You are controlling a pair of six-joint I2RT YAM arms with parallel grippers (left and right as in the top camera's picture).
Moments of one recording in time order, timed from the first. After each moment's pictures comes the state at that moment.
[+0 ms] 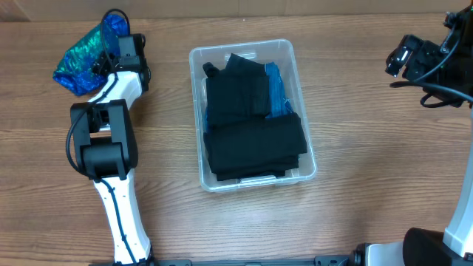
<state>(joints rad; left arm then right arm) 0.07 2.42 1.71 -0.16 -0.81 0.71 -0.16 1.60 2.09 -1.49 -0.10 0.31</state>
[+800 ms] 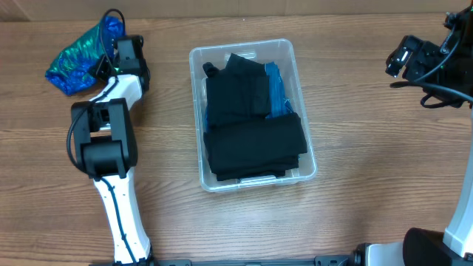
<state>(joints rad) 0.08 2.41 1.69 -0.04 -0.97 0.74 -0.16 1.60 2.09 -1.49 -0.10 0.31</state>
